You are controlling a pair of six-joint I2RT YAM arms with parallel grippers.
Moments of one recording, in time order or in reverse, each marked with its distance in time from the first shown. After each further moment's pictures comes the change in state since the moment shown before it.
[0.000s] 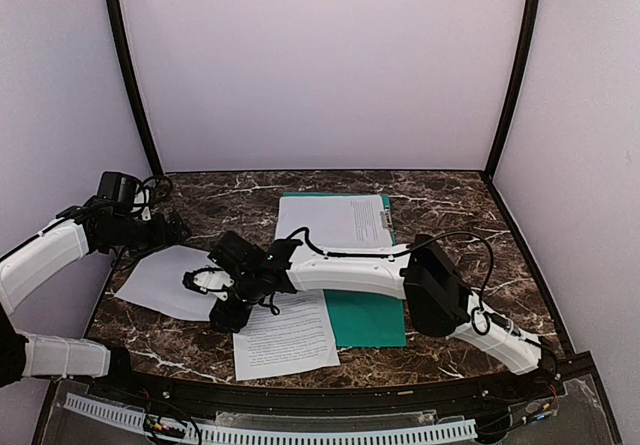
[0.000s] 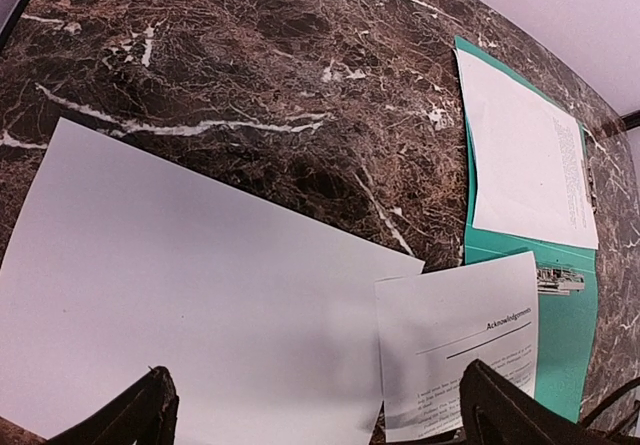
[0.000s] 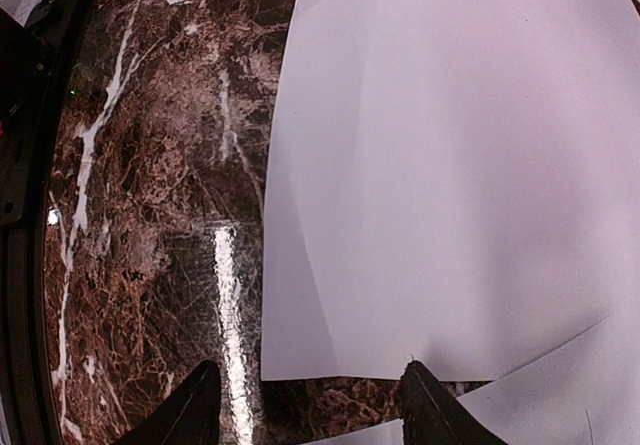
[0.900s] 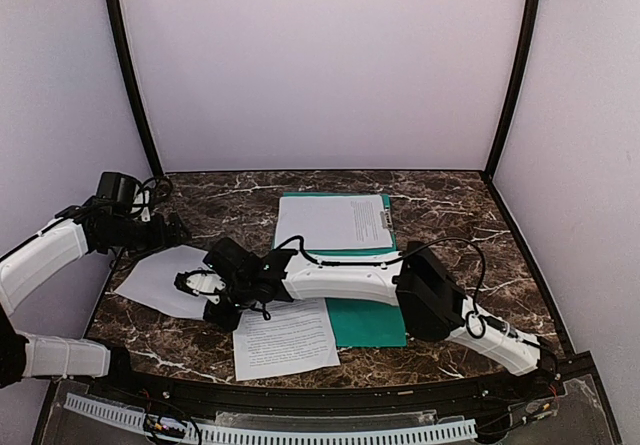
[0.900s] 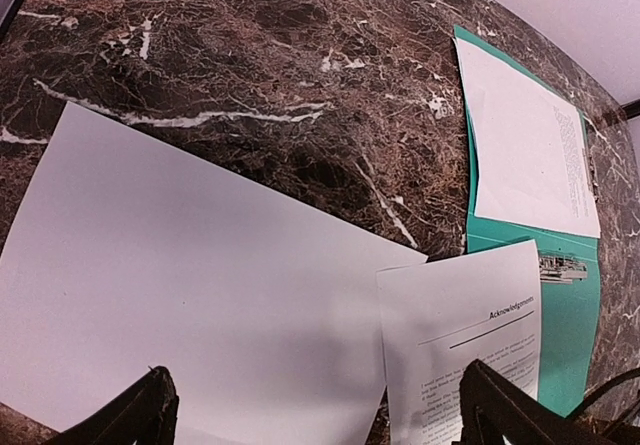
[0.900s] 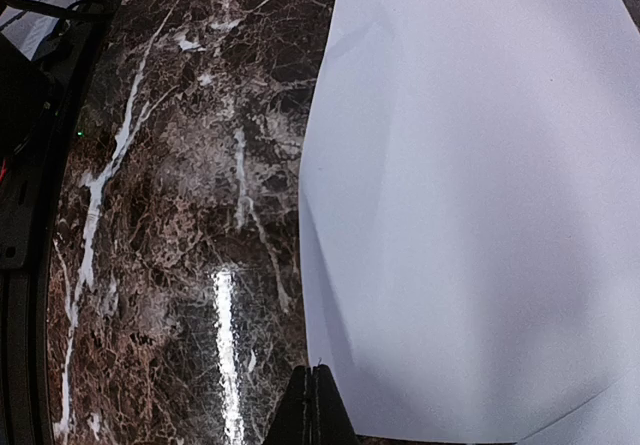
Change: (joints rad) left arm 0.007 -0.002 0.003 -0.024 0.018 0.026; right arm 0.015 0.051 0.034 0.122 -0.012 0.002
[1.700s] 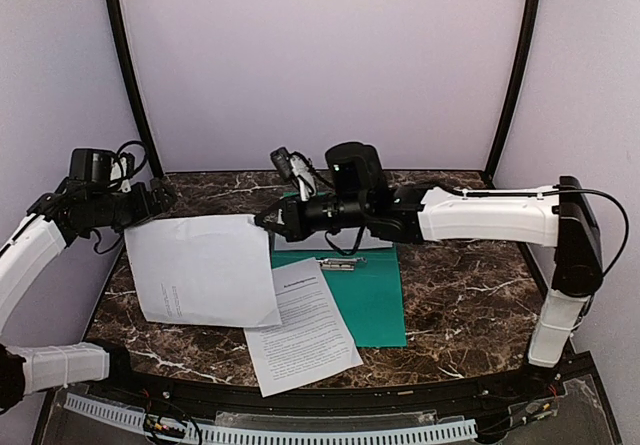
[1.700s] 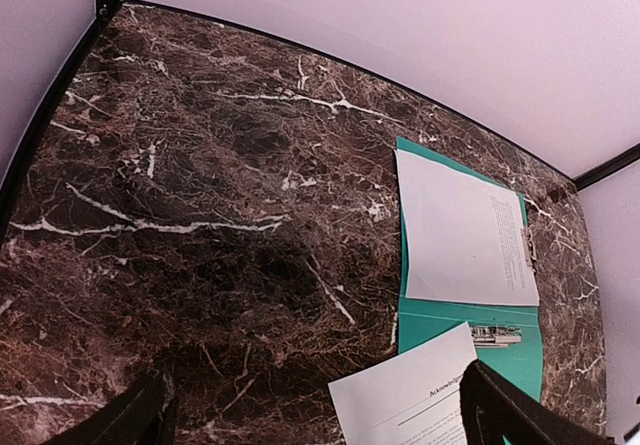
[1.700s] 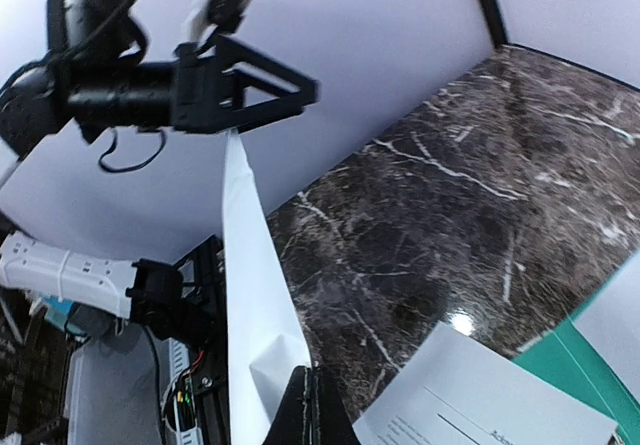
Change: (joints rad) left arm 0.004 -0.120 0.152 -0.036 -0.054 -0.056; right arm -0.210 -0.839 -0.905 0.580 -0.112 0.515
